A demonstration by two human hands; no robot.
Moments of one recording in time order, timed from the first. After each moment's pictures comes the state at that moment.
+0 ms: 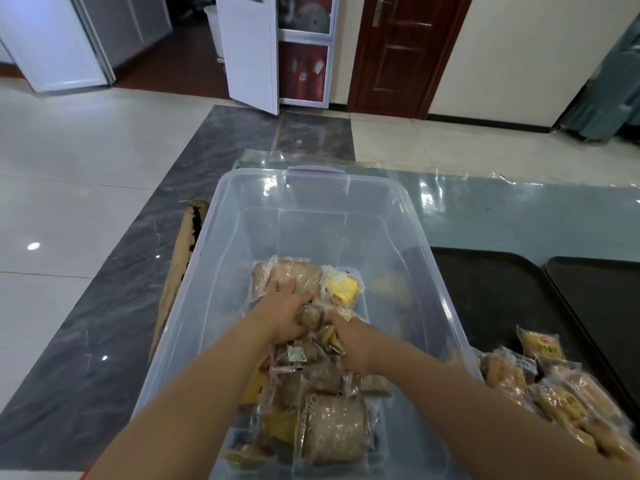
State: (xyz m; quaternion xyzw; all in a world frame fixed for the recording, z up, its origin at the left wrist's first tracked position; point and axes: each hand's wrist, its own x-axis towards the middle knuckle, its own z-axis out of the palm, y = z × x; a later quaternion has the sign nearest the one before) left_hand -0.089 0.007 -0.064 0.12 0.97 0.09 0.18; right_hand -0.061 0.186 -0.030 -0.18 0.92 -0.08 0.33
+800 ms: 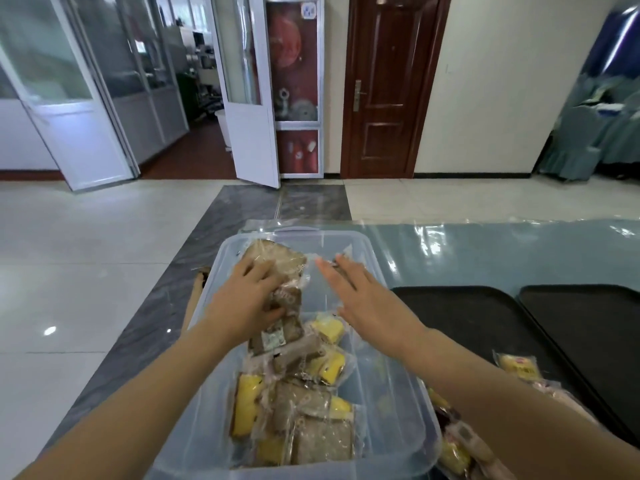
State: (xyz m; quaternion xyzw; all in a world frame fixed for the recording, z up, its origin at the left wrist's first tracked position) left_hand -0.037 -0.006 0.081 0.21 0.95 0.05 -0.21; right_hand -0.030 0.233 0.102 -0.35 0.93 -0.08 -0.12
